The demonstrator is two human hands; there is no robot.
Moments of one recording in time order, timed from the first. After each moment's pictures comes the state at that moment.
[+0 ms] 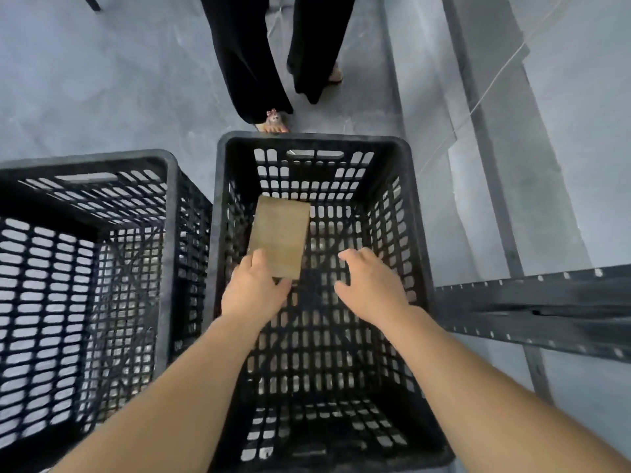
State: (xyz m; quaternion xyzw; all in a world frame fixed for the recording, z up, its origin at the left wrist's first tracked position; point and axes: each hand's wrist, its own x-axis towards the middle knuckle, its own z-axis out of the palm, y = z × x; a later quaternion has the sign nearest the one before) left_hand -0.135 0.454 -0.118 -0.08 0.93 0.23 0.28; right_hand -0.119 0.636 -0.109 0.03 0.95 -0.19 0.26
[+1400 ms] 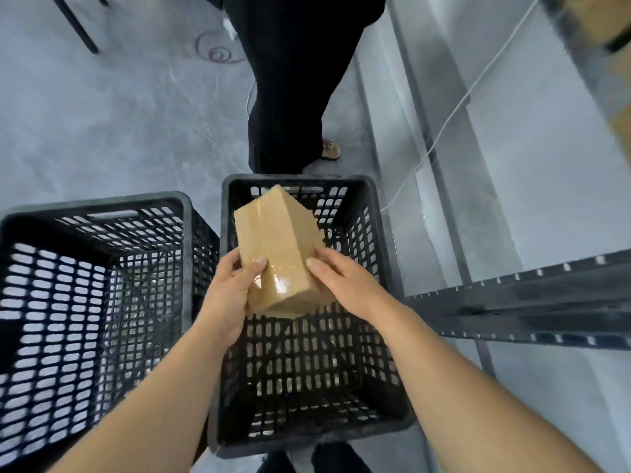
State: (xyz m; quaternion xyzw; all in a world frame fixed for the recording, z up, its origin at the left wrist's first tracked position) left_hand -0.128 0.435 -0.024 -0.28 0.62 0.69 0.25; right_hand -0.118 0.625 0.005 0.10 0.82 -0.47 0.31
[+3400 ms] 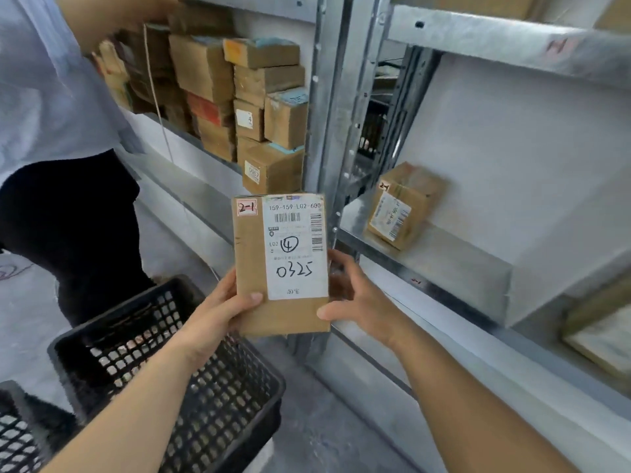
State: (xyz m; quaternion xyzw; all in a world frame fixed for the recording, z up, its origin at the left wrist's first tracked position) left_hand 0.023 0.563 0.189 0.29 0.57 0.62 0.45; right_hand 0.197 0.725 0.210 0.27 0.74 -0.61 -0.10
